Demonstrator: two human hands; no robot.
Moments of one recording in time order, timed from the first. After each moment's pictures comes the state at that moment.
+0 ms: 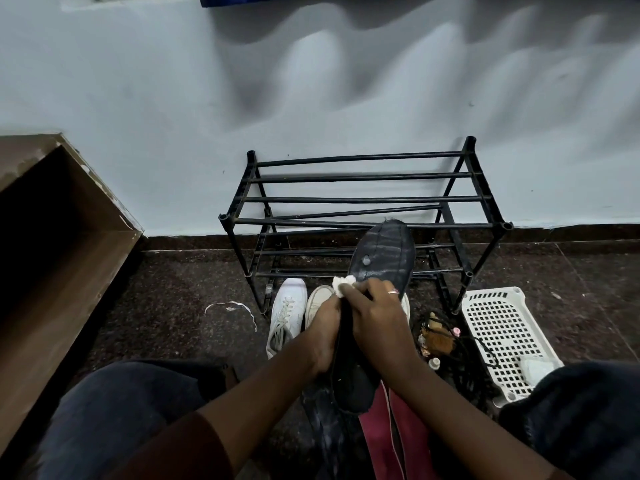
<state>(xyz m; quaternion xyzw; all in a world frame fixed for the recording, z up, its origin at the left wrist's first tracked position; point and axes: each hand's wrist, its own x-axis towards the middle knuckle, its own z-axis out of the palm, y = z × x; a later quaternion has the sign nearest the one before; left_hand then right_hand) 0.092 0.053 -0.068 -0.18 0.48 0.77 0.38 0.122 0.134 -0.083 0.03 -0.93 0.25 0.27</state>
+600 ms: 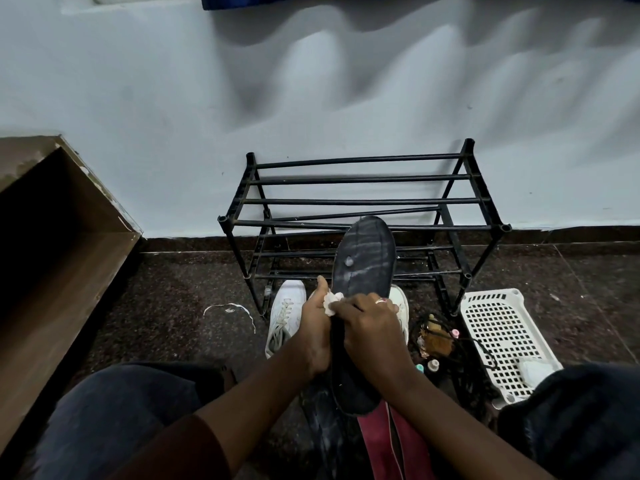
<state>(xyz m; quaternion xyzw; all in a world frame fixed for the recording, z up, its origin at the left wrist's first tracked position) 0.086 0.038 -0.078 -0.15 0.40 0.82 0.38 0.128 0.124 -0.083 0.06 -0.93 0.21 0.28</state>
